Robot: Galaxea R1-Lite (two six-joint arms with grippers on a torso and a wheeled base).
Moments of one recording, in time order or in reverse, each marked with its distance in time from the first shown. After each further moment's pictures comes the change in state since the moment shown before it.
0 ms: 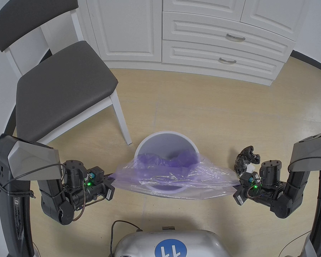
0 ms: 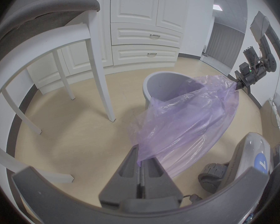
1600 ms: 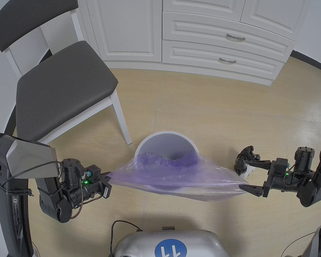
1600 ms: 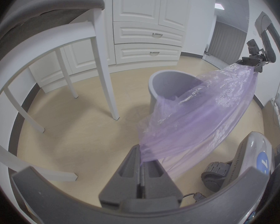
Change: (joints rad) left arm 0.027 -0.005 -0.007 0.017 0.003 0.004; right arm -0.300 -0.208 0.080 -0.003 0.828 0.100
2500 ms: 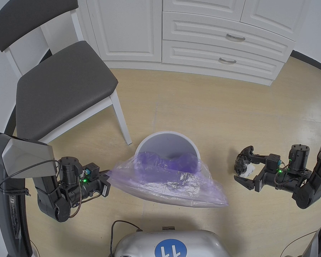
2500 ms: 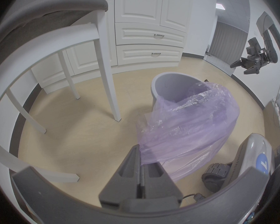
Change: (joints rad) left arm 0.004 -0.029 0.007 0.009 0.001 -0.001; right arm 0.118 -0.029 -0.019 0.000 -0.397 0.023
